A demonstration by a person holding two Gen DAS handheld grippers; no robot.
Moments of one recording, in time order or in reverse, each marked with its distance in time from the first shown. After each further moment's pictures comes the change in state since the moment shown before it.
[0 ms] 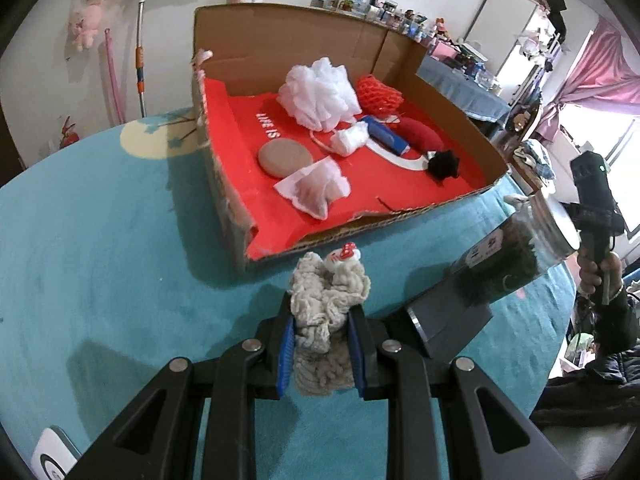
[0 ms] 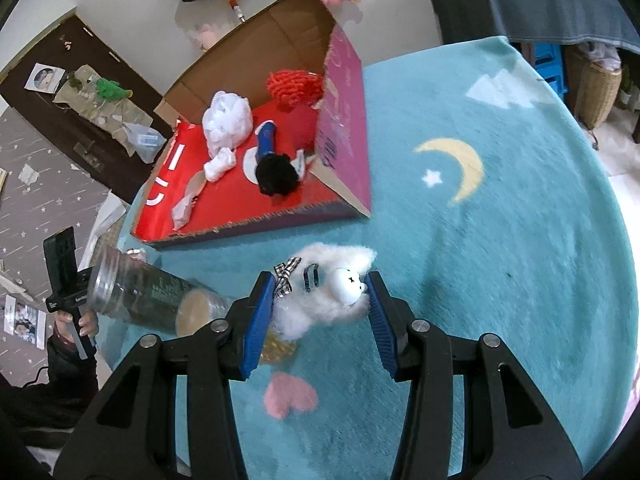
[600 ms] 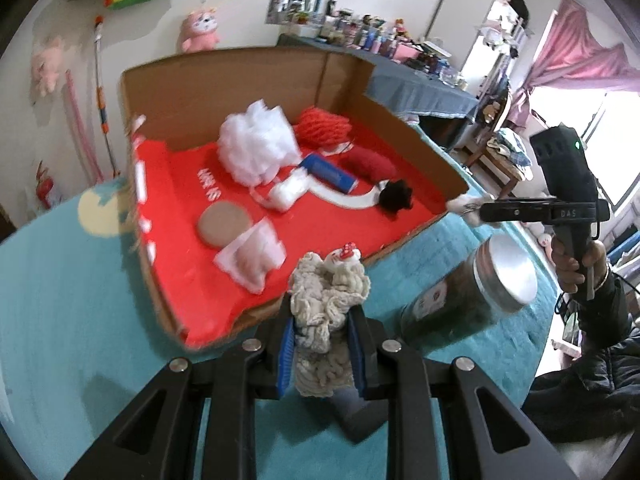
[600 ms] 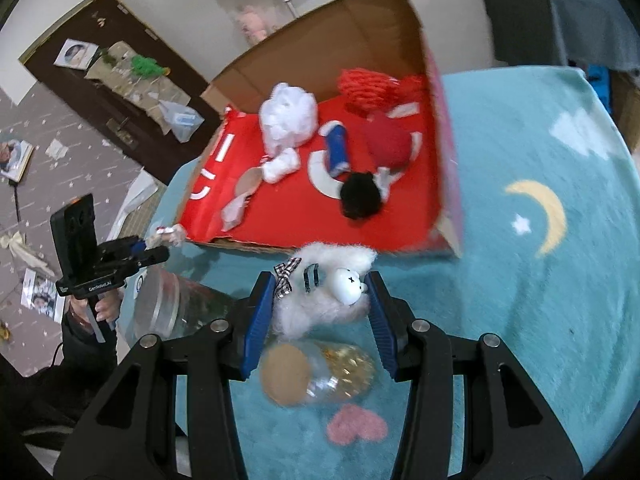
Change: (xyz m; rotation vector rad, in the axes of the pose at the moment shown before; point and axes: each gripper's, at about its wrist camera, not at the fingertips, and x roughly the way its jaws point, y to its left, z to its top) left arm 0.000 -0.047 0.048 0.128 -0.039 -0.049; right arm 0.022 0.062 0.029 -0.126 0.048 0.094
